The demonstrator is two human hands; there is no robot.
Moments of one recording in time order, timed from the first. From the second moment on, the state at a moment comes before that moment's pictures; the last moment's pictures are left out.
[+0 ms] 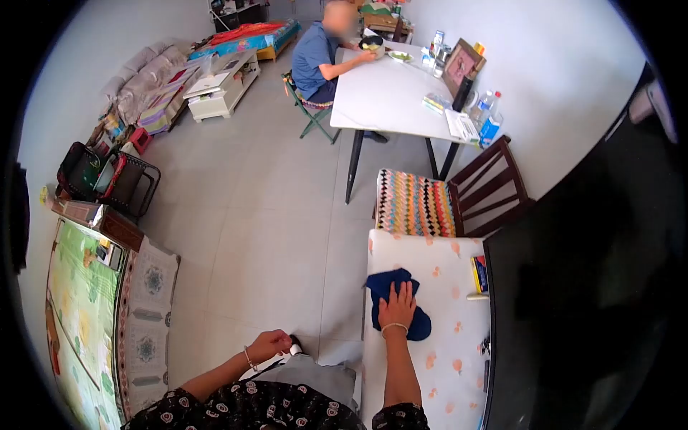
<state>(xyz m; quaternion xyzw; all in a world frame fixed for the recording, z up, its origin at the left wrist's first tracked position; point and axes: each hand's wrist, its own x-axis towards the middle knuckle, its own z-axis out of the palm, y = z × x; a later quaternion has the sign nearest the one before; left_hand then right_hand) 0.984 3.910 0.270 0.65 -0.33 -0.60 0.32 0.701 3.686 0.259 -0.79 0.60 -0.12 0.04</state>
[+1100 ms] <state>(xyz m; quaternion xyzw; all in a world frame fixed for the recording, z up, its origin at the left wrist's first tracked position) 1.017 3.871 0.265 0.69 -0.26 -0.58 0.33 0.740 3.606 0.253 -0.79 0.60 -0.15 0.05</state>
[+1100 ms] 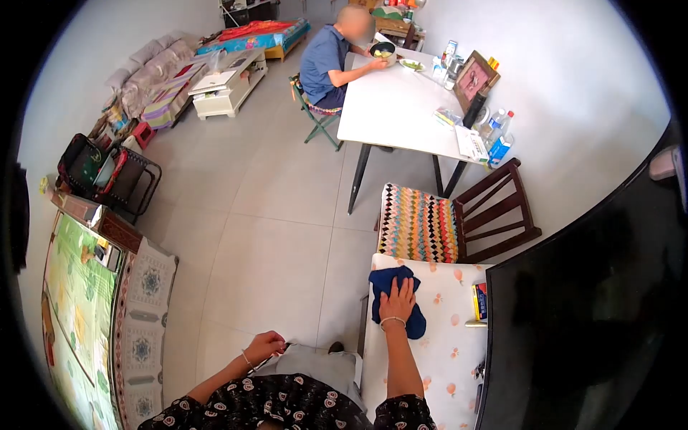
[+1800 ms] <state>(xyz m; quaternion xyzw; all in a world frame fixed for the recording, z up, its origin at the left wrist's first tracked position) 1.021 3.863 0.268 0.69 -0.23 -0.58 0.37 0.707 3.656 0.253 -0.81 0.56 -0.15 0.07</state>
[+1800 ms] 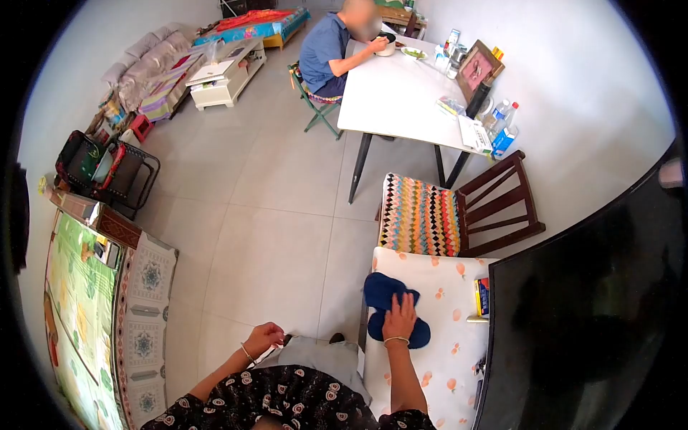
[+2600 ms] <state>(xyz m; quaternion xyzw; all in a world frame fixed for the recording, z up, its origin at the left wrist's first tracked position) 1.062 3.766 0.312 0.59 -0.19 -0.60 0.51 0.906 3.665 0.335 -0.76 0.28 -0.30 0.50</state>
